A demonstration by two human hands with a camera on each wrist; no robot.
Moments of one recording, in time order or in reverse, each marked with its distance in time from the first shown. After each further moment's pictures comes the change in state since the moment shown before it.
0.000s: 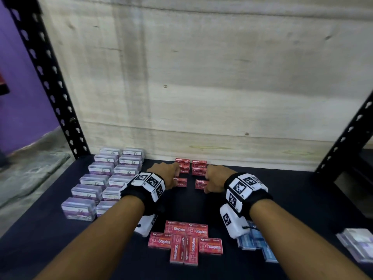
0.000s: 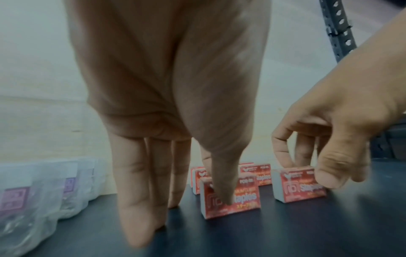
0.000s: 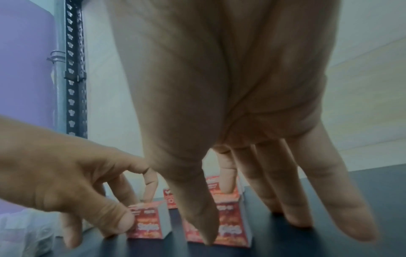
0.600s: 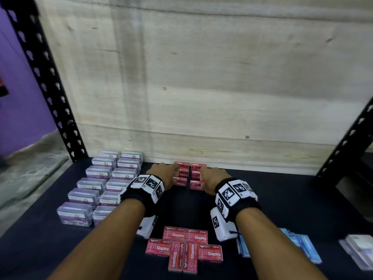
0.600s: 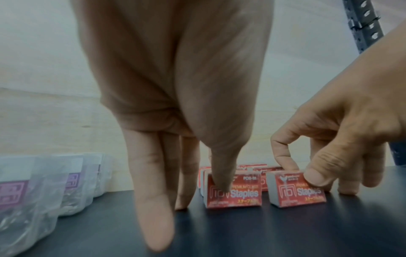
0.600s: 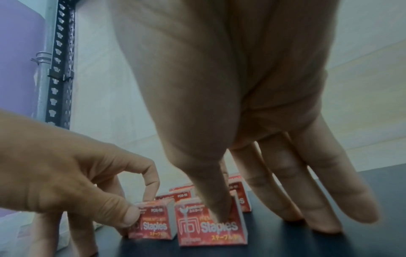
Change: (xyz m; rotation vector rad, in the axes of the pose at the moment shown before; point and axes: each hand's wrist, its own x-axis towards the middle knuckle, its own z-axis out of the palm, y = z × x) left_hand 0.015 -0.002 0.001 -0.005 0.011 -0.009; right_hand 0.006 -0.011 0.001 -0.062 0.055 -0.016
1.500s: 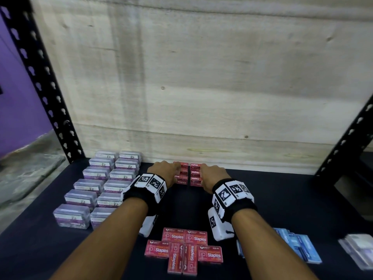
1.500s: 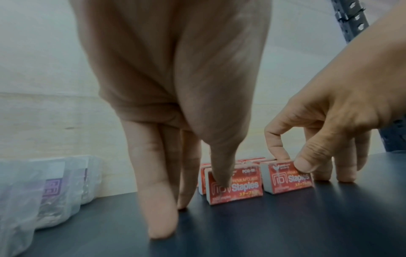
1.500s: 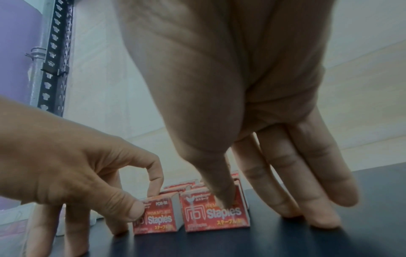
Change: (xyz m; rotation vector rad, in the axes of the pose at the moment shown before) left_hand 0.008 0.008 -0.001 0.074 0.031 -0.015; right_hand 0.008 0.001 0.007 0.034 0.087 0.030
